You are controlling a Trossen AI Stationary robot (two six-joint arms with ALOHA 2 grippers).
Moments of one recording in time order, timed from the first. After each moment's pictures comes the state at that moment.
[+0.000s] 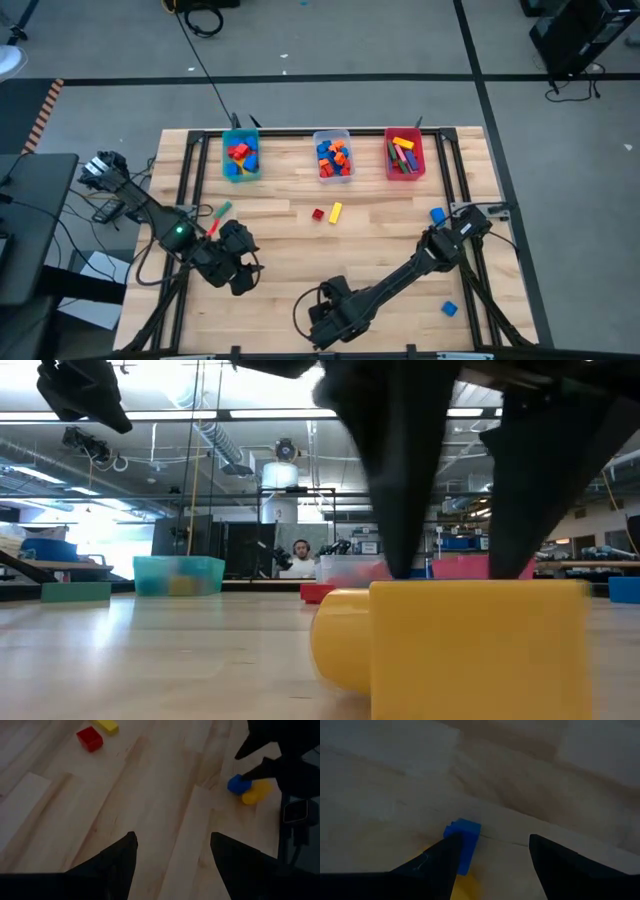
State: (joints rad) left arm -0.66 1.19 0.95 -0.72 -0.48 -0.95; right arm 0.58 2.46 2.21 -1.31 0.17 1.83
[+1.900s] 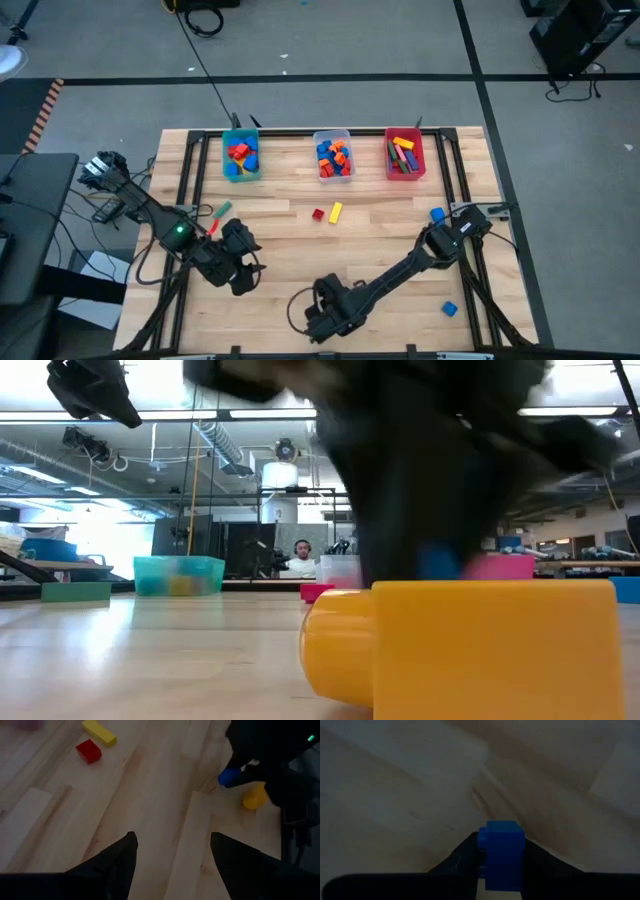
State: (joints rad) left arm -0.66 1.19 0.95 -0.70 -0.50 -0.89; right arm 0.55 2.44 2.12 -1.18 0.22 1.65
